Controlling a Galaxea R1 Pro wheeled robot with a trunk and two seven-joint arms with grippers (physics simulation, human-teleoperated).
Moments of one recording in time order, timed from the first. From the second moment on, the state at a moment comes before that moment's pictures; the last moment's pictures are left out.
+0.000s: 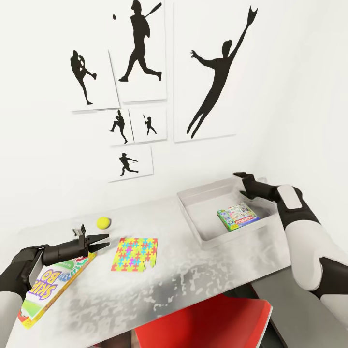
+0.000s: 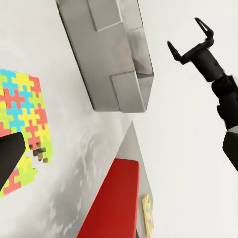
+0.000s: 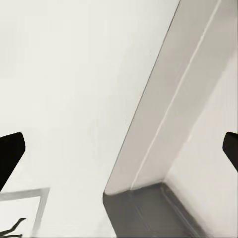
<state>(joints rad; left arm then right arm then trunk) -0.70 0.35 0.25 -0.69 0.10 0.87 -1.49 -1.16 -0.16 -0.35 -0.60 -0.90 0.75 -0.02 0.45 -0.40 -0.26</state>
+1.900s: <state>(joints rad) -0.70 0.35 0.25 -0.69 0.10 0.87 -1.49 -0.21 -0.02 -0.24 -1.54 -1.29 0.97 0.30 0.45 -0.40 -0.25</state>
